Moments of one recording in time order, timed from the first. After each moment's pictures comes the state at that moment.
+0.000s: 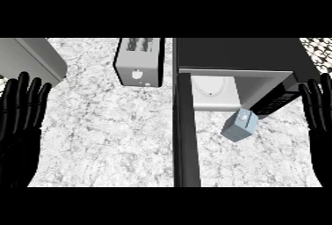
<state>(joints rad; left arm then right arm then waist) 0.02 0.08 0.01 -2.10 0.00 0.00 0.00 0.04 -0.11 -0.03 -2.10 -0.02 0.02 -0.02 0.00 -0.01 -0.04</state>
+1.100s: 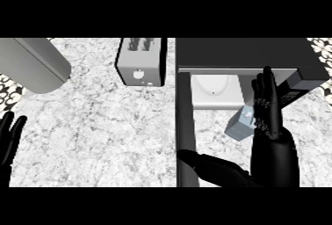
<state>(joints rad) 0.27 0.09 0.10 -2.24 0.21 -0.12 0.04 -0.12 0.00 0.42 -2.08 0.55 -0.47 0.34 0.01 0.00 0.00</state>
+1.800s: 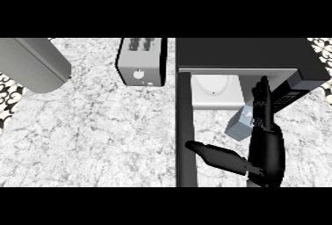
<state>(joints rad) 0.43 0.08 0.23 -2.36 0.35 -0.25 0.05 -0.03 0.00 0.33 -1.91 0.42 -0.53 0.16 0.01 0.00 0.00</state>
